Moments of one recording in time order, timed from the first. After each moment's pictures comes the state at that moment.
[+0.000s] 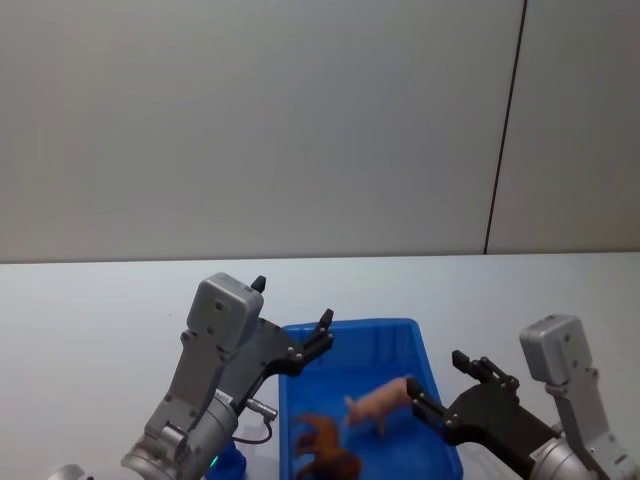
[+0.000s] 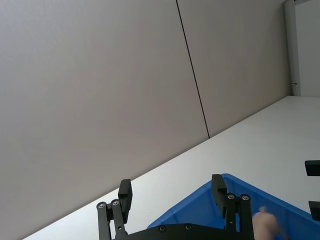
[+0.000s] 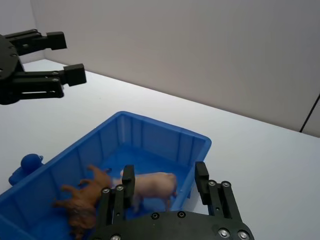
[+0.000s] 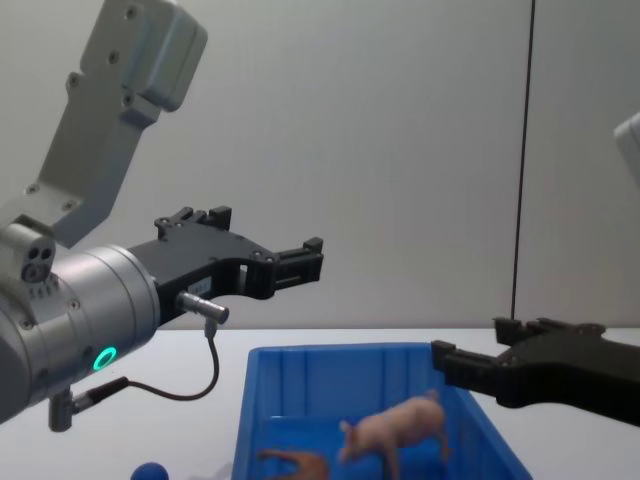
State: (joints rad) left arm -0.24 0.38 0.45 -1.63 -0.20 0.01 -0.01; right arm 0.07 0.23 -0.28 -1.65 0.14 0.16 0.29
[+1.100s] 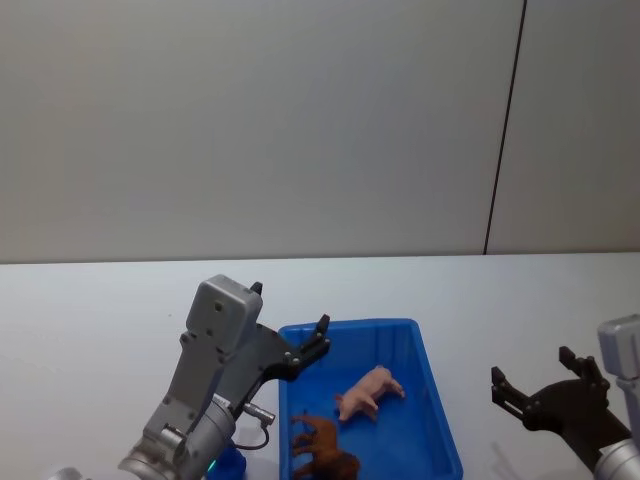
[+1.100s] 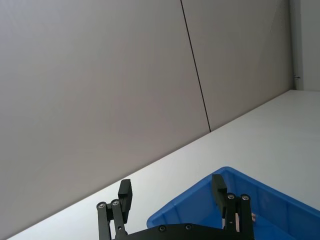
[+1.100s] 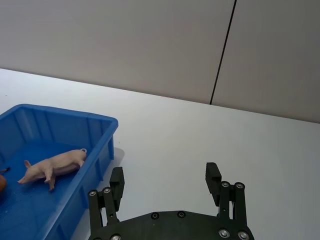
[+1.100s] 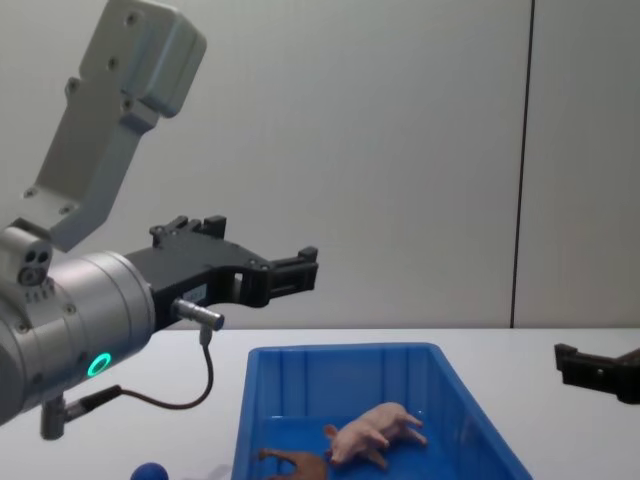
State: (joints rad) left arm -0.23 0.39 0.45 -1.64 -0.20 0.04 0.00; right arm 0.02 0.27 -0.21 -1.66 0.17 0.18 0.05
